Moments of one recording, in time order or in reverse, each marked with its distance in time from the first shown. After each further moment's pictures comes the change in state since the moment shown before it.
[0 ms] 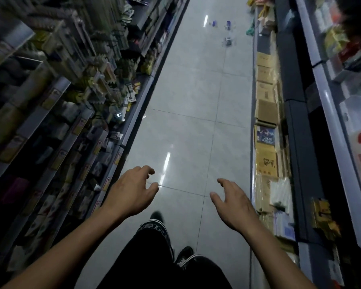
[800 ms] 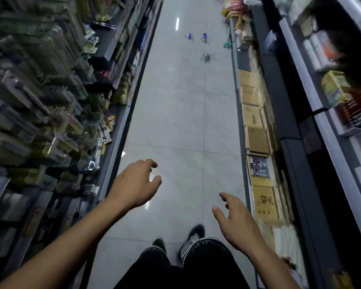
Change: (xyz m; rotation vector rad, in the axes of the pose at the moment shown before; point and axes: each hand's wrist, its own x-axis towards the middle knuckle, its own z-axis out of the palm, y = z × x) left_hand 0.422 0.035 -0.103 0.004 -0.047 0.137; right_hand 0.312 -0.080 -0.103 0.113 0.081 0.173
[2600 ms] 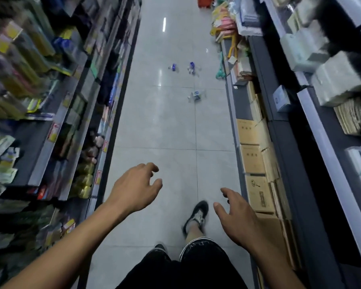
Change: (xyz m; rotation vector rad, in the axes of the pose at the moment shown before) left_hand 0.837 0.151 -0.140 0.054 -0.096 0.059; right_hand 0.795 -0.138 -0.288 0.029 0.027 0.045
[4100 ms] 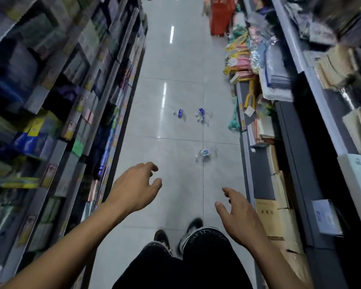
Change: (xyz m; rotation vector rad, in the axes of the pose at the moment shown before) left_hand 0.640 -0.021 -0.235 -0.025 0.030 -0.045; right_hand 0.631 -0.242 -0.173 -0.058 -0.016 -0.018
